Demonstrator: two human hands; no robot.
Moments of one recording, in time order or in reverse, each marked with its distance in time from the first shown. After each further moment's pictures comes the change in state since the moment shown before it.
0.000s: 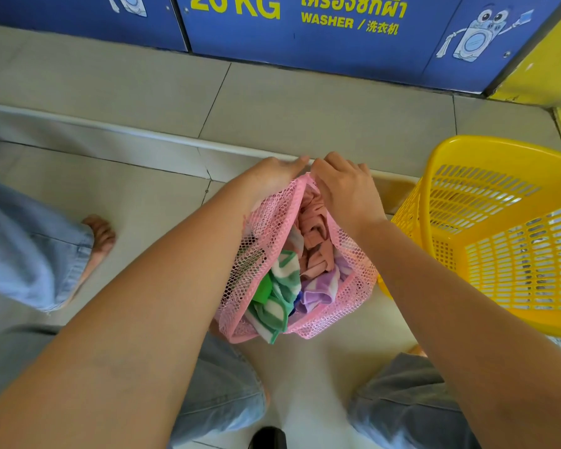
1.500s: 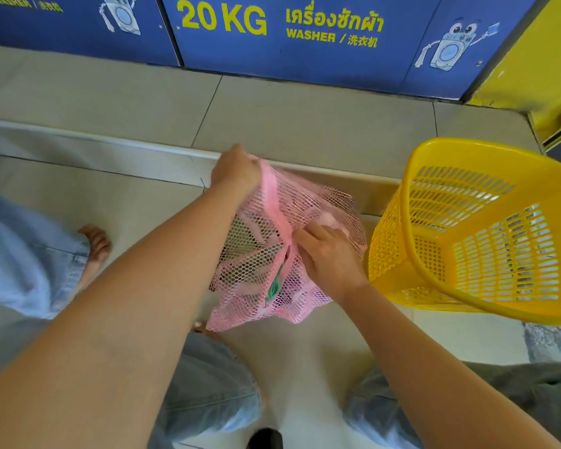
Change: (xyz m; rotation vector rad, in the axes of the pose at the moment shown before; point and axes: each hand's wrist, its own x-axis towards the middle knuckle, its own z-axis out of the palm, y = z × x) left_hand -0.006 -0.001 -0.016 0.345 0.462 0.053; right_hand -0.090 -0.038 0.001 0.146 -0.196 -0.003
